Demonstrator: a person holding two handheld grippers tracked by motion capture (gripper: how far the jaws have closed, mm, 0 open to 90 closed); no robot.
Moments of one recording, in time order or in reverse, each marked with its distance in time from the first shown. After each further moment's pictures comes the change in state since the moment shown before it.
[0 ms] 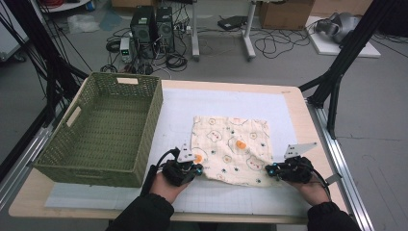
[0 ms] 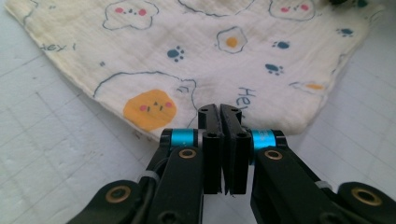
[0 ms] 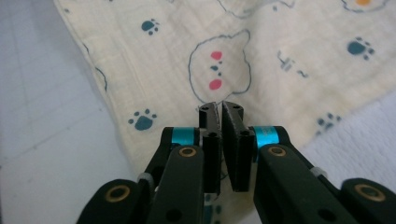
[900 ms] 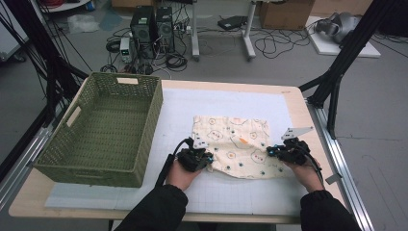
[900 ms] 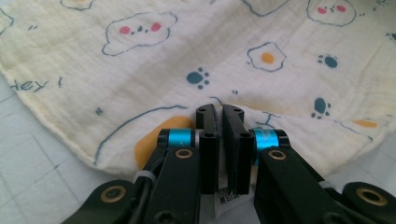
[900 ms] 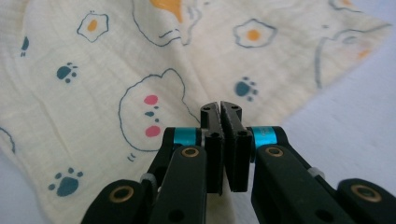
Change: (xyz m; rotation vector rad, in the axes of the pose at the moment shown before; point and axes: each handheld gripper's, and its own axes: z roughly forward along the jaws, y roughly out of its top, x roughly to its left) left arm 0.018 0.019 0.073 -0.002 0.028 -0.024; right arm -0.046 0.023 0.011 -0.002 -0.177 0.041
